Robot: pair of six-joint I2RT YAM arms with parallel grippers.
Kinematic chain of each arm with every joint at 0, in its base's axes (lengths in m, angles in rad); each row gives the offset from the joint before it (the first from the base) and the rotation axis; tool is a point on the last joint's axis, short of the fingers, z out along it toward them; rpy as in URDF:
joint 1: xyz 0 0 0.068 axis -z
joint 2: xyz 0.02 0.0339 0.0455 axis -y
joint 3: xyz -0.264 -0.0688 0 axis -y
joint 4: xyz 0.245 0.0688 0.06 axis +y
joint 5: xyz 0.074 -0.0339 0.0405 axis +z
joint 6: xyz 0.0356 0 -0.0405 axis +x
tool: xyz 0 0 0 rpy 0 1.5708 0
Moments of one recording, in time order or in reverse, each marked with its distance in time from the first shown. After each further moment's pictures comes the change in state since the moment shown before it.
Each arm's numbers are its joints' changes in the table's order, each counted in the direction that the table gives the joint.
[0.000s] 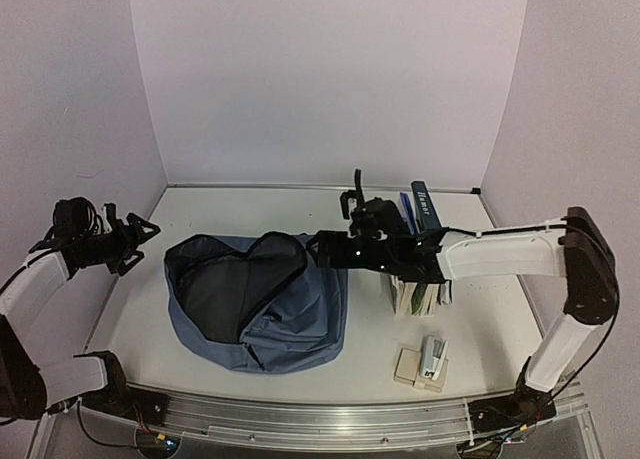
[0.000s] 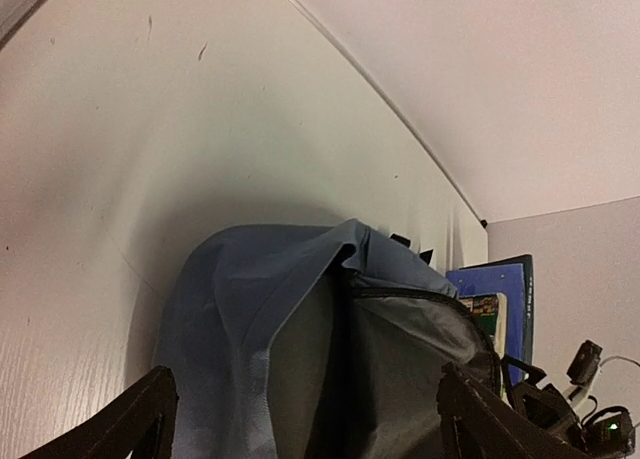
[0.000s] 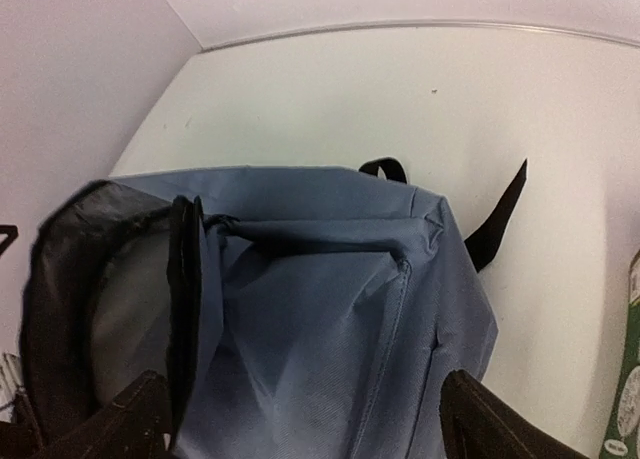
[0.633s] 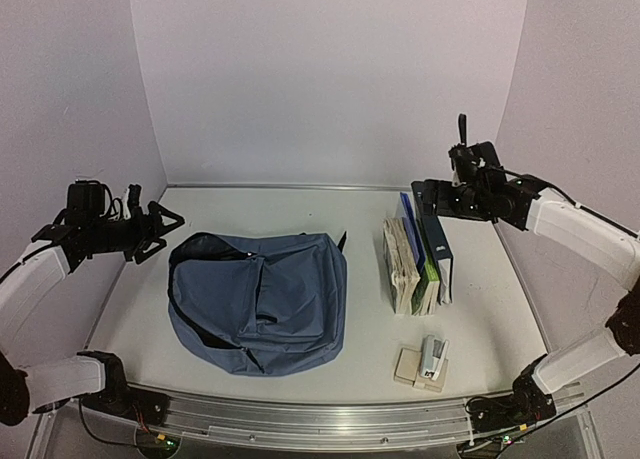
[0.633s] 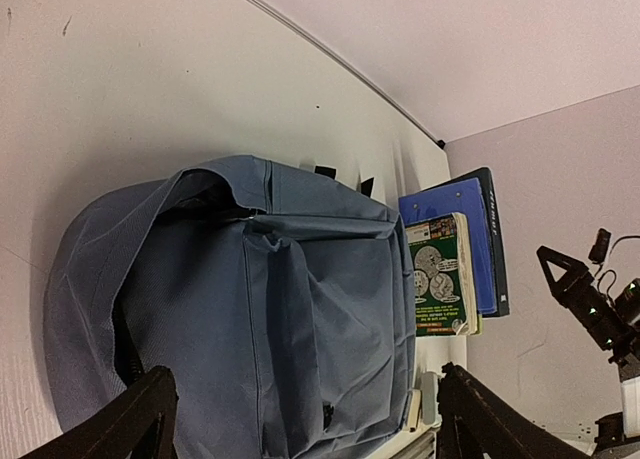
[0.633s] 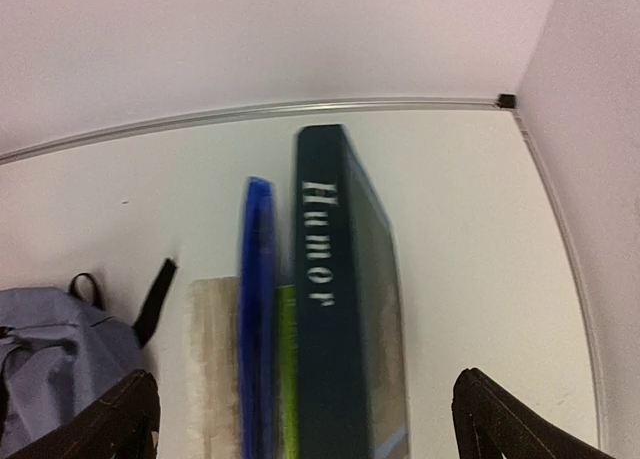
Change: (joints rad) left arm 0.241 0.023 0.107 0.060 0.004 0.000; right arm 0.364 0.348 0.072 0.533 -0.190 -0.194
